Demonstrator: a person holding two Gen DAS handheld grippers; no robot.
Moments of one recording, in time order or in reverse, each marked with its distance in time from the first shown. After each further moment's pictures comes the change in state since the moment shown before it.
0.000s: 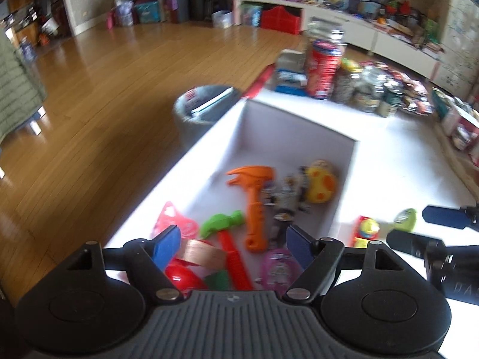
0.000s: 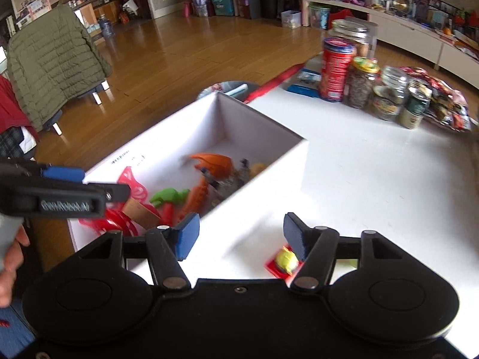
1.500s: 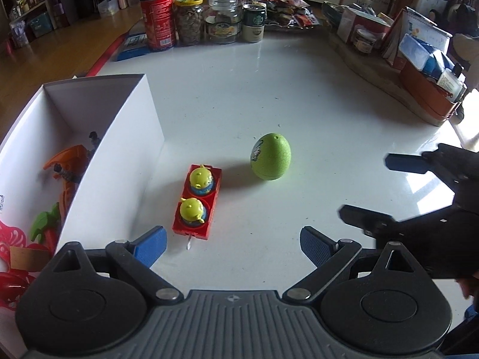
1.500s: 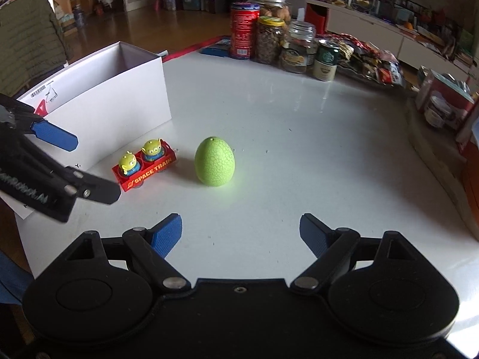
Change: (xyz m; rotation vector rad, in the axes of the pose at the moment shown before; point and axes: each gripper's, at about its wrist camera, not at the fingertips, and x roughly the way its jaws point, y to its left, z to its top) left arm 0.063 -0.187 -0.046 0.279 0.132 -0.239; right arm 0.011 -0.149 -0.100 -0.063 -0.027 -0.116
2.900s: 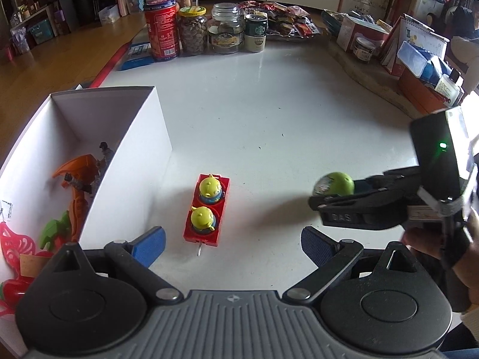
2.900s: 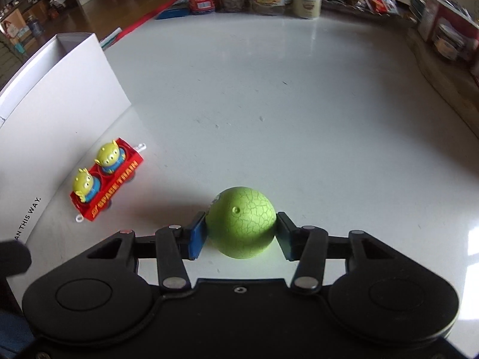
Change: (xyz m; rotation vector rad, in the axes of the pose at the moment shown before) left arm -0.010 0.006 0.003 0.016 -0.027 0.024; right arm 0.054 -0.011 0.000 0.279 0.228 -0.041
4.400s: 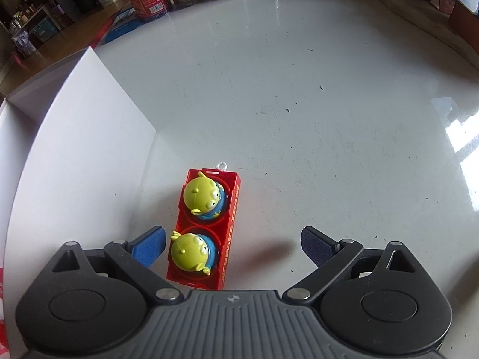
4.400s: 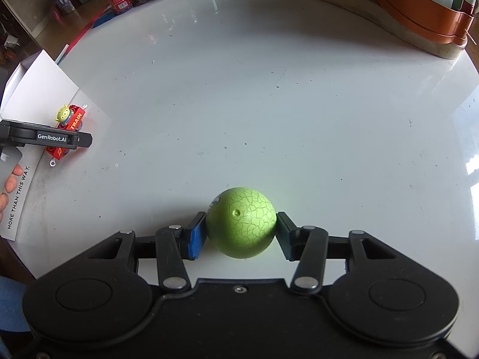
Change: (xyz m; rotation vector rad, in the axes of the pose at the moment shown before) left arm 0.123 -0.018 0.018 0.080 0.179 0.175; right arm -0.066 -0.093 -0.091 0.233 0.072 -0.010
